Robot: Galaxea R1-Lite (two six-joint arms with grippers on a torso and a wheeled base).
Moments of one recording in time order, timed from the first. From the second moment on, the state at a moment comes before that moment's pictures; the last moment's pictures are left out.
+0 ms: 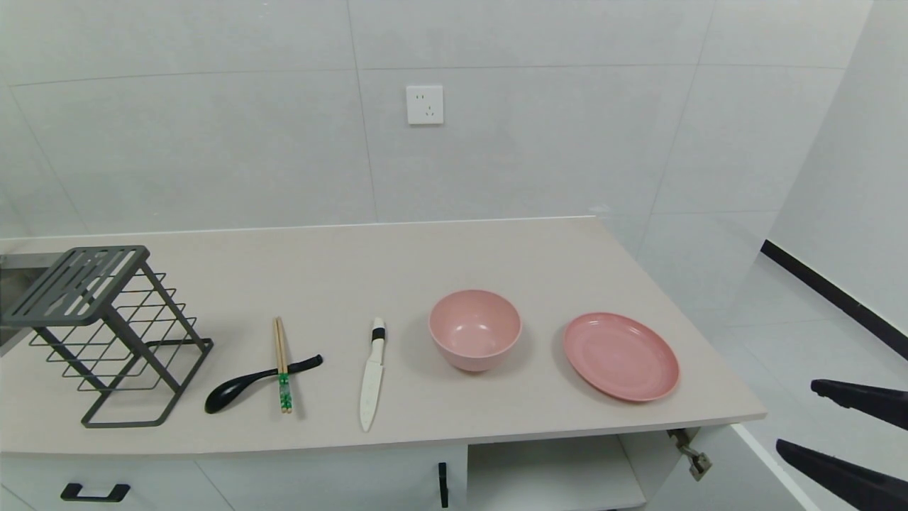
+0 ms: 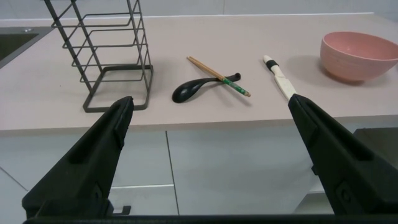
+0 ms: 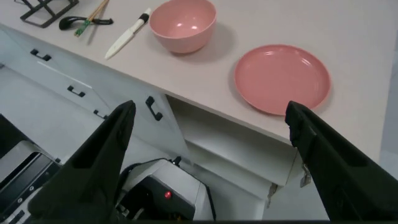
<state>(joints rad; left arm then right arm) 0.00 0.00 0.00 0.00 -0.01 0.01 0.18 0.90 -0.35 -0.16 0.43 -0.04</state>
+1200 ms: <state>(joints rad) 0.00 0.00 0.00 0.00 0.00 0.00 0.17 1.33 -0.34 -0.46 0.39 -0.12</state>
